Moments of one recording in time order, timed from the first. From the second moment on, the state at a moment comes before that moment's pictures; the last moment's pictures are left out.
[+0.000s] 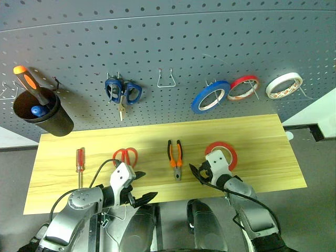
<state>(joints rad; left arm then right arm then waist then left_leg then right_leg) 0.18 0.57 -0.10 -0.34 -0.32 0.40 -0.86 0.05 -0.24 0.14 -0.18 0.04 0.35 0.35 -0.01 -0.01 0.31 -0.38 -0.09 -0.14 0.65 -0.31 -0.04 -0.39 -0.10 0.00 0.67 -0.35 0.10</state>
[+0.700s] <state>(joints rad) 0.19 0.58 -0.10 -0.33 -0.32 0.39 -0.87 0.04 -0.26 0.13 -0.18 -0.03 0.51 0.28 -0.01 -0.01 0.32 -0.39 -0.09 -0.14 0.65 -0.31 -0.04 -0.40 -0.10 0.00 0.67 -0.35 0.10</state>
